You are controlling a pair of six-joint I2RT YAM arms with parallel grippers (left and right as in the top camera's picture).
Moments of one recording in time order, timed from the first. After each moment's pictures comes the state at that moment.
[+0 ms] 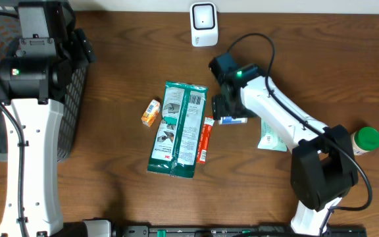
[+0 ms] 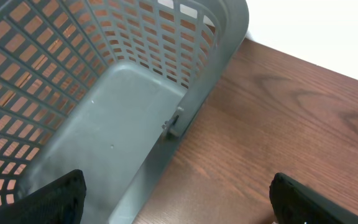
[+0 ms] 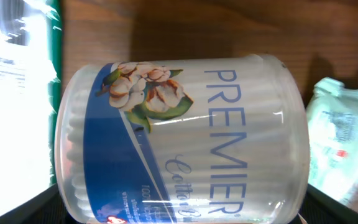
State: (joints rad) left arm 0.02 1.51 1.76 -1.07 -0.32 -0.30; right arm 0.50 1.94 1.54 -1.08 0.10 0.45
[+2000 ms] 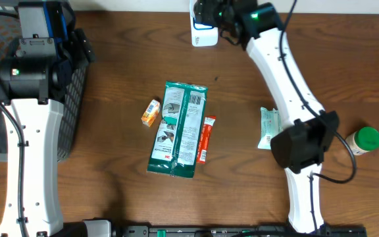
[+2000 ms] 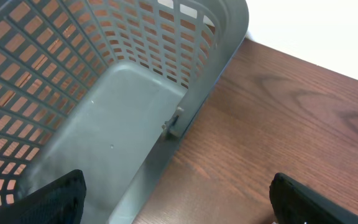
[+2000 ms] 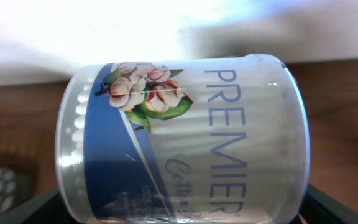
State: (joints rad) left arm 0.02 1.51 1.76 -1.07 -0.32 -0.30; right arm 0.40 2.28 2.39 -0.81 0.01 0.46
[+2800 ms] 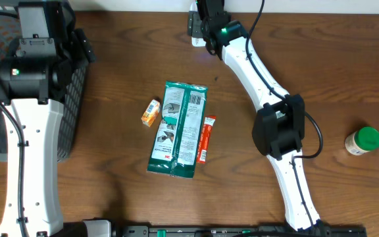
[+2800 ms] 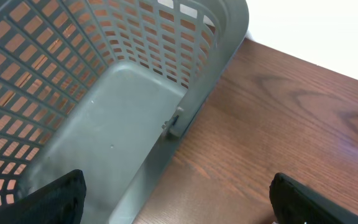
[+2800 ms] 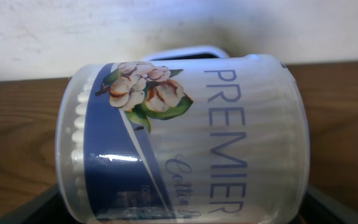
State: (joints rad) left arm 0.02 1.51 1.76 -1.07 -0.32 -0.30; right arm 0.43 2.53 2.41 -0.60 0.23 0.39
